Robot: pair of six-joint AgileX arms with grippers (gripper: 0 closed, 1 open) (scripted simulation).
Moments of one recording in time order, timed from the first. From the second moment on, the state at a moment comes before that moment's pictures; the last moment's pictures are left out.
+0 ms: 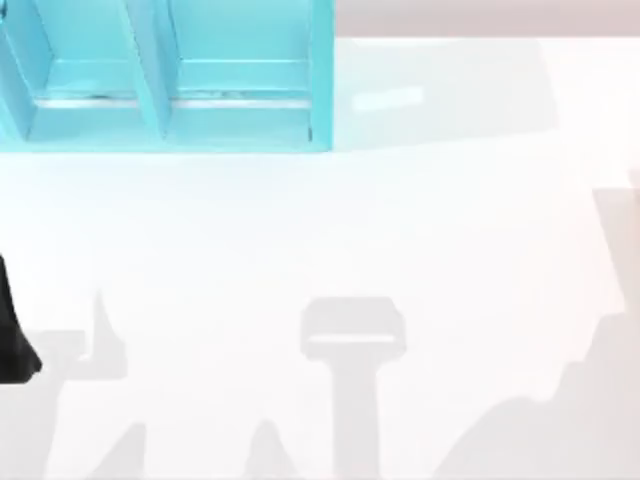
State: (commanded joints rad) left arm 0.00 0.00 0.00 0.00 0.00 0.00; right arm -0.51 1.68 1.29 -1.18 0.00 -0.50
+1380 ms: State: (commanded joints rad) left arm 0.00 0.00 0.00 0.00 0.00 0.00; right arm -0.51 1.80 1.04 -0.81 0.00 -0.49
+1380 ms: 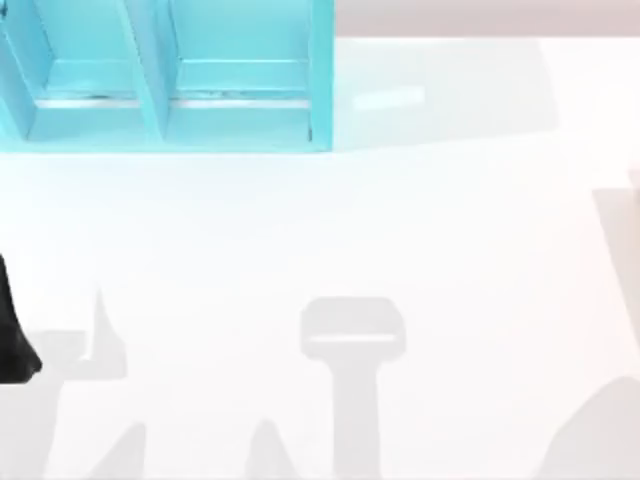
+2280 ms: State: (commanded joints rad) left arm 0.00 0.00 0.00 0.00 0.00 0.00; right arm -0.51 1.80 1.04 -0.81 0.00 -0.49
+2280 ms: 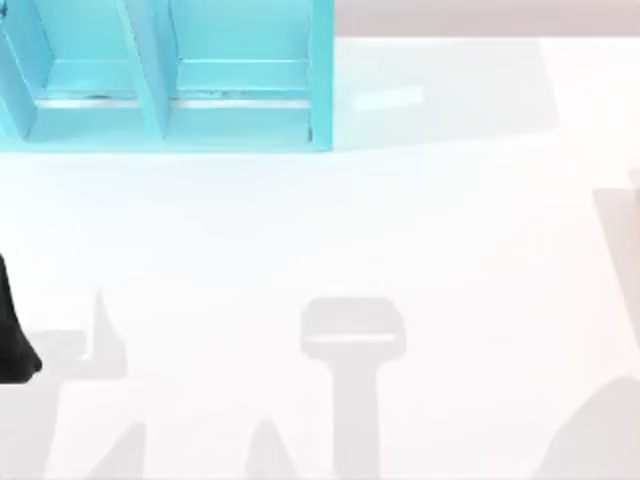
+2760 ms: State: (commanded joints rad) left arm 0.00 0.00 0.00 0.00 0.00 0.00; right arm -0.24 1.61 1.18 -0.98 0.06 -0.27
